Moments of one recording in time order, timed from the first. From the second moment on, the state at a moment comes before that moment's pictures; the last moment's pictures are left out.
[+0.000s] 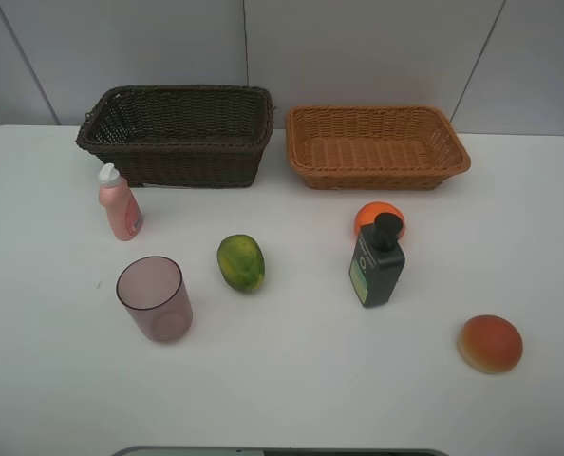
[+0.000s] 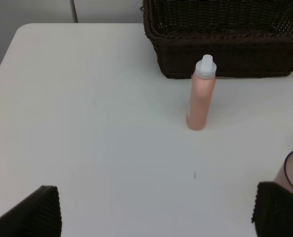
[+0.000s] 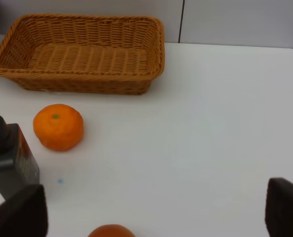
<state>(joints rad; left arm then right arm) -0.02 -0.01 -0.50 0.01 1.07 -0.03 0.03 0.00 -0.52 -0.05 1.06 -0.01</state>
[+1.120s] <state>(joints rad) -0.02 -0.01 -0.50 0.01 1.07 -0.03 0.03 0.34 -0.77 -0.10 1.06 -0.01</state>
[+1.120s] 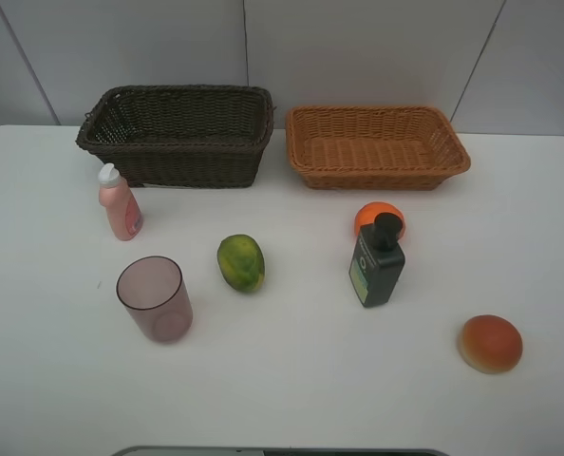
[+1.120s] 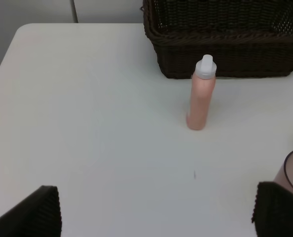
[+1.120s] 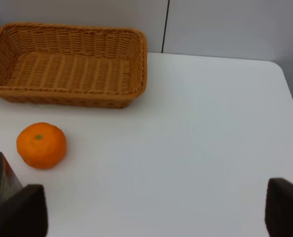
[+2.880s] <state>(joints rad) -0.02 -0.01 -0.50 0.01 1.07 -0.03 0.20 1.27 -0.66 -0.01 0.80 0.52</state>
